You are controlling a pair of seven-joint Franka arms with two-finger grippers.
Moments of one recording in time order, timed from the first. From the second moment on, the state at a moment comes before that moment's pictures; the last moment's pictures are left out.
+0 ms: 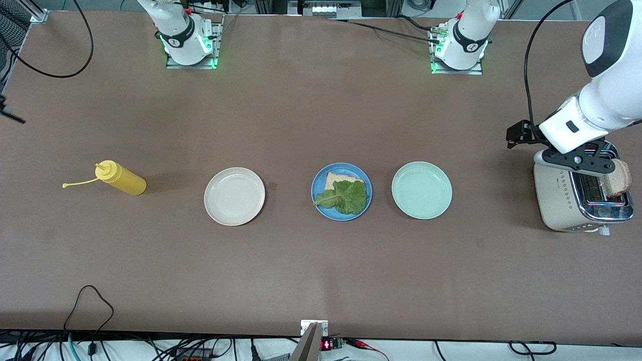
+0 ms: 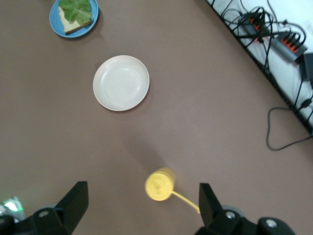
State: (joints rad) left arm 0.02 0.09 -0.09 -1.70 0.04 1.68 0.11; right arm -0.52 0.15 0.34 -1.39 0.23 1.53 -1.11
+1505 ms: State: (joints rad) left arm 0.50 0.38 -0.08 -1.68 0.23 1.91 0.52; right arm 0.09 0.11 -0.08 -1.50 0.00 1.50 -0.11
